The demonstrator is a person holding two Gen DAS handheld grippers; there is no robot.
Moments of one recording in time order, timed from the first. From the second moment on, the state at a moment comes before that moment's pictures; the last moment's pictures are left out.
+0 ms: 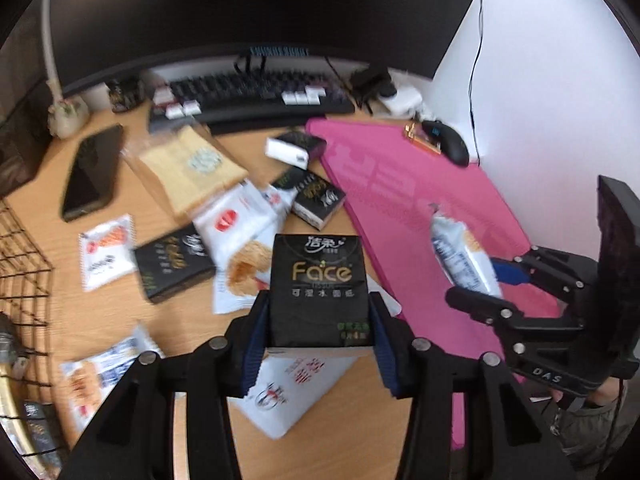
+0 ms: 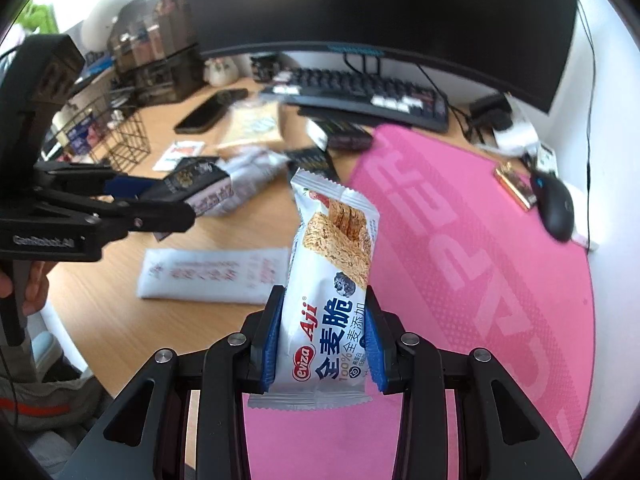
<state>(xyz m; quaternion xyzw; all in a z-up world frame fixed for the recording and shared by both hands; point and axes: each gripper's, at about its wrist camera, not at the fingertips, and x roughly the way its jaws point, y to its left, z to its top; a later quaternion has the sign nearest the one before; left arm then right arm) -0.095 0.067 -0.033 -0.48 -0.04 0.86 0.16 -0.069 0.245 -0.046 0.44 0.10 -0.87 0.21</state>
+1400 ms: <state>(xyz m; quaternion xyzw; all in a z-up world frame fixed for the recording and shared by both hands) -0.008 -0.126 0.032 -0.42 -0.09 0.90 -0.02 -0.081 0.030 0.040 0.38 0.10 -0.84 0.38</state>
